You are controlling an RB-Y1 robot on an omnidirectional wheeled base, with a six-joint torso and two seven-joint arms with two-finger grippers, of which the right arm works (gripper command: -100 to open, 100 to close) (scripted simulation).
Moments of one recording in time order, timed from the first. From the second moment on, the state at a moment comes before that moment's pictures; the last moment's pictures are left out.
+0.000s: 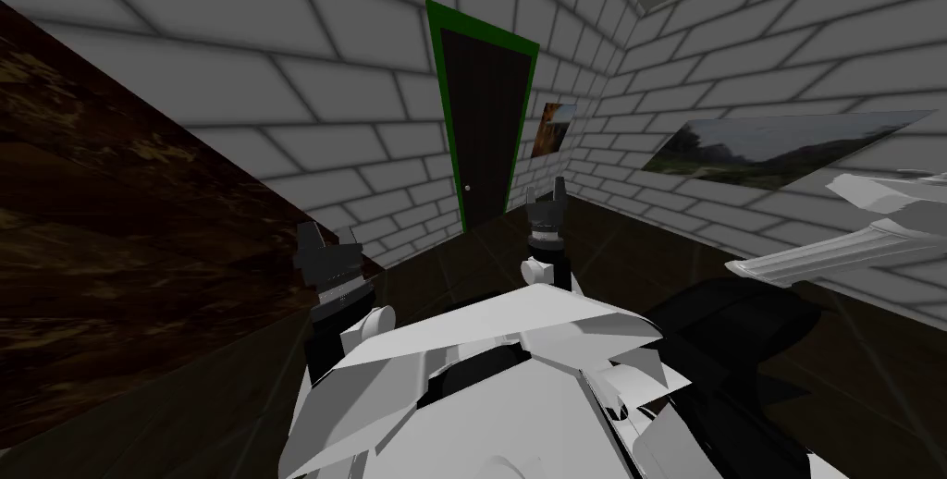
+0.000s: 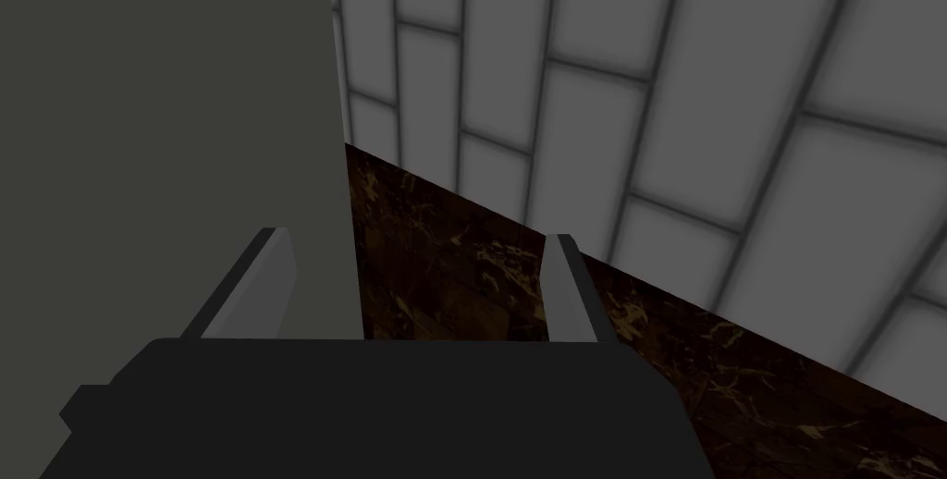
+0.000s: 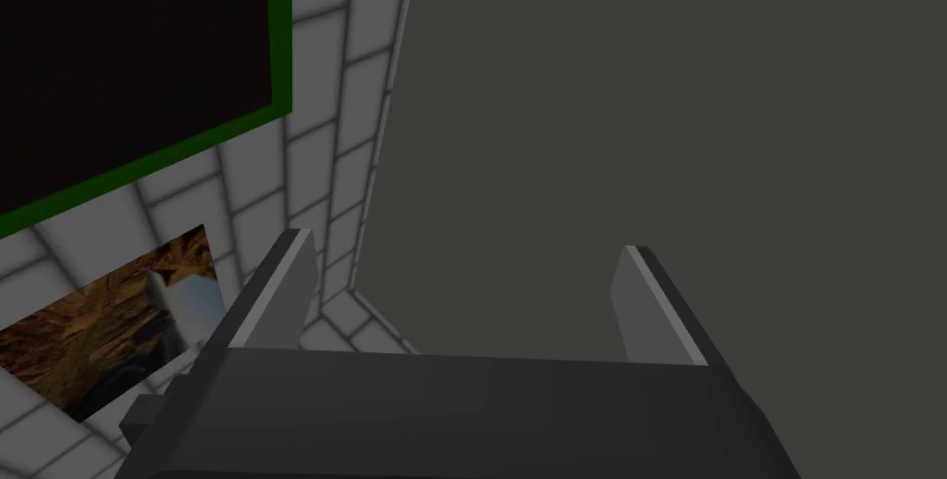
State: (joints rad) arm 0.46 0.03 0.03 -2.30 -0.09 -0.59 -0.05
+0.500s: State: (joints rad) arm 0.45 -0.01 0.03 -2.20 -0.14 -0.61 -0.14
